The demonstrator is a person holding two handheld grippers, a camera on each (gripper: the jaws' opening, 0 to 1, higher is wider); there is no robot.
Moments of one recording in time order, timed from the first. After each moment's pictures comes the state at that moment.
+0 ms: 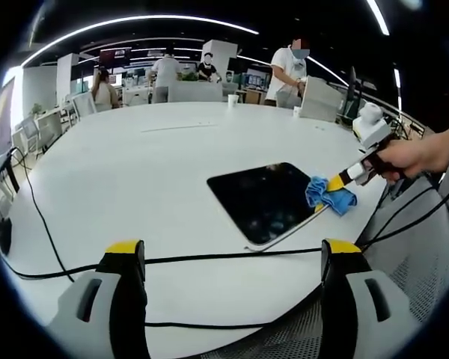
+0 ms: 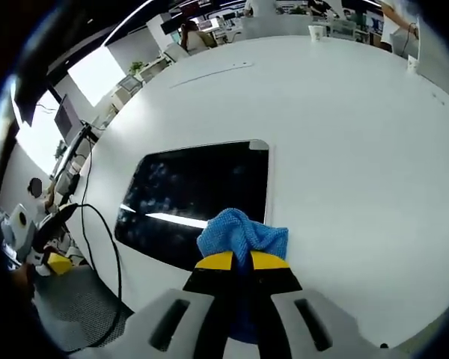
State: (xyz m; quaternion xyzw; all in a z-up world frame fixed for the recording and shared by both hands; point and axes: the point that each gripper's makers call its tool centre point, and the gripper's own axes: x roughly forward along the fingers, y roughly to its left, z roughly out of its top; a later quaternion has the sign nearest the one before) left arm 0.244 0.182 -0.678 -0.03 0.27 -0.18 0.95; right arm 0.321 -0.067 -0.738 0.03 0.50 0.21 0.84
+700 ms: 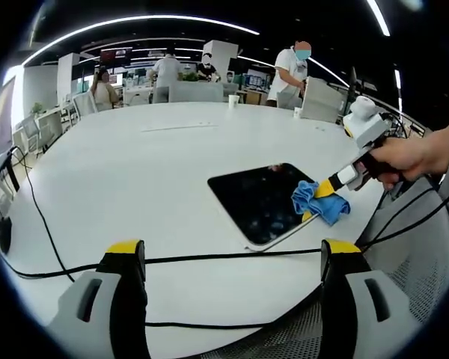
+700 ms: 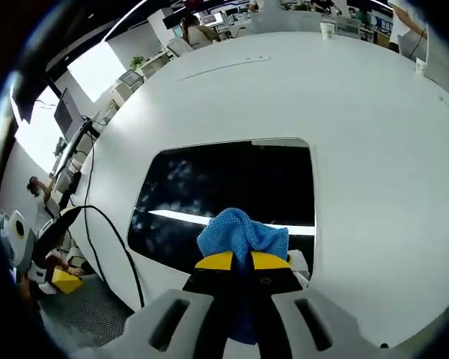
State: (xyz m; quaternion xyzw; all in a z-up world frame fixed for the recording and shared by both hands) left arm 0.244 0.182 -0.679 -0.03 0.27 -0.18 0.95; right arm 0.314 -0.014 -0.738 0.02 0.51 0.22 0.83
